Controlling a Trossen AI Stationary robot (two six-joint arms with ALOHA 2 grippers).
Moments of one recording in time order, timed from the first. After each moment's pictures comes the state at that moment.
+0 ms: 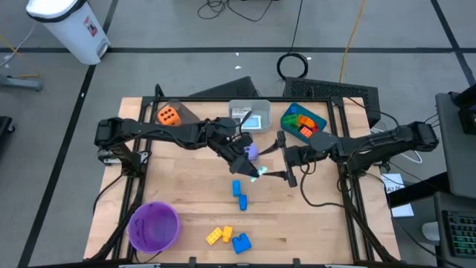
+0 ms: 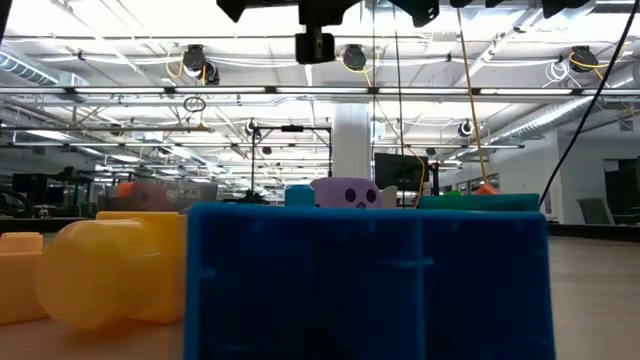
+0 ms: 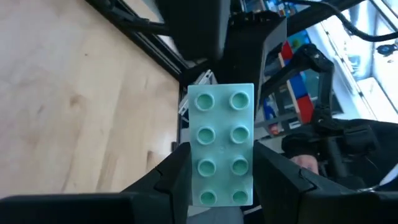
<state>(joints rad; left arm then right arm) 0.06 1.68 1.31 0.03 0.64 -0.85 0.10 1.12 0.73 0.33 -0.11 -0.16</state>
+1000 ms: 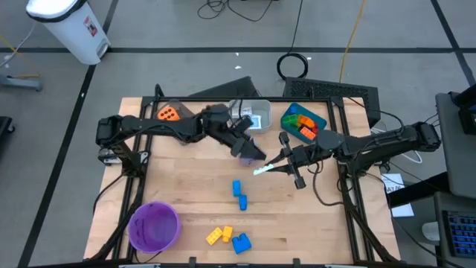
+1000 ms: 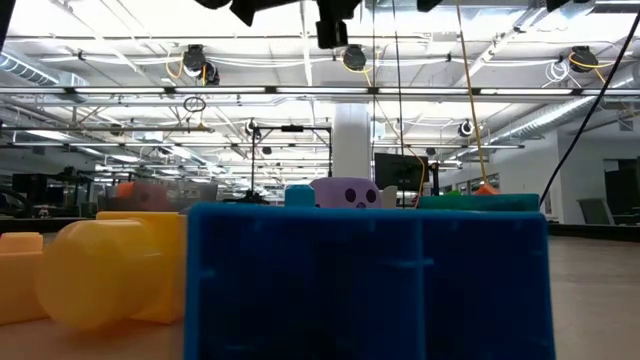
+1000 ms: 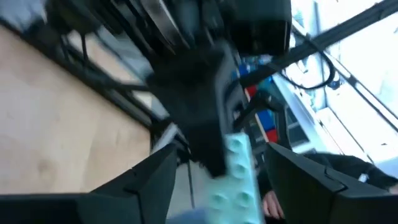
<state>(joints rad) 0.12 1.68 1.32 0.28 0.65 -0.96 0.10 1.07 0.73 0.36 -0.21 -0.12</state>
